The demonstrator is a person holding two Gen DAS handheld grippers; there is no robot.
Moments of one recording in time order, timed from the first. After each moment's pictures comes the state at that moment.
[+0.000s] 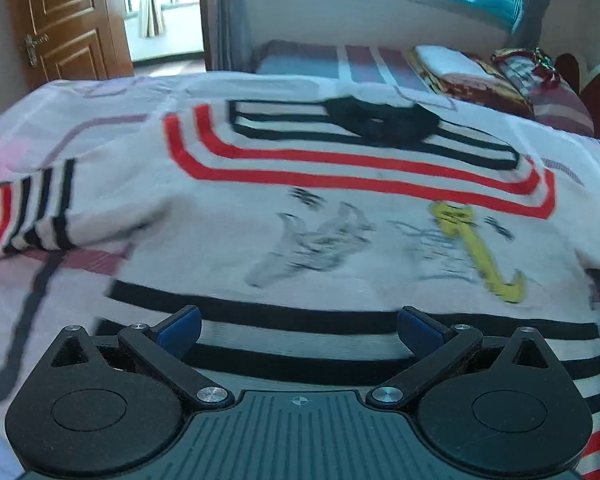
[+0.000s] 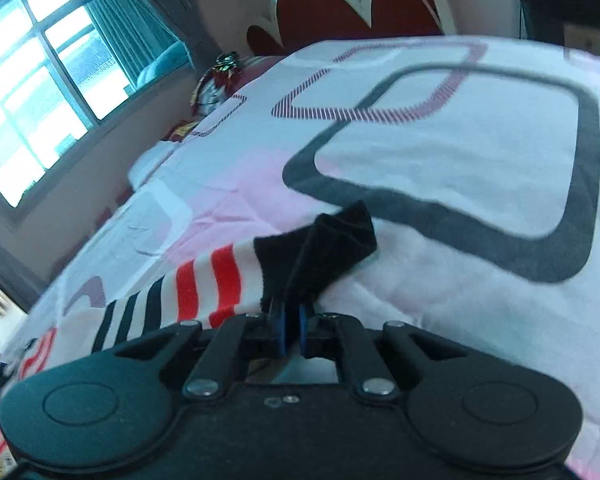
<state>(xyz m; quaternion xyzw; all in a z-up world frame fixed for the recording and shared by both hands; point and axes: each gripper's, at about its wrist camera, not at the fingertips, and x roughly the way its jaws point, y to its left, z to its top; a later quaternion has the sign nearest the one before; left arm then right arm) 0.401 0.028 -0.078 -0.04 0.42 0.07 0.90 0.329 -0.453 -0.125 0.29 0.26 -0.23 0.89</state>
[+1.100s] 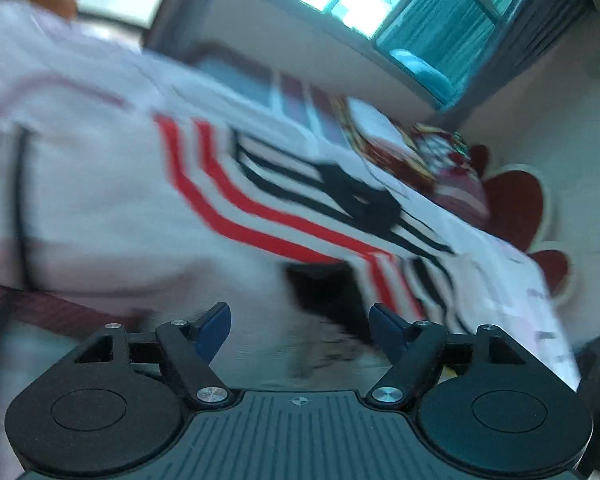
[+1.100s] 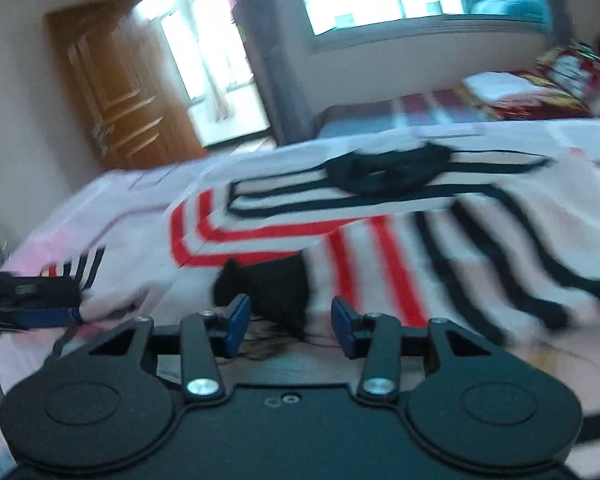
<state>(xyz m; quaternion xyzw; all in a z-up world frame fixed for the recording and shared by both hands) 0.464 0.168 -0.109 -0.26 0.38 -0.11 0.88 0.365 -0.038 -0.093 0.12 0.33 0.18 0.92</state>
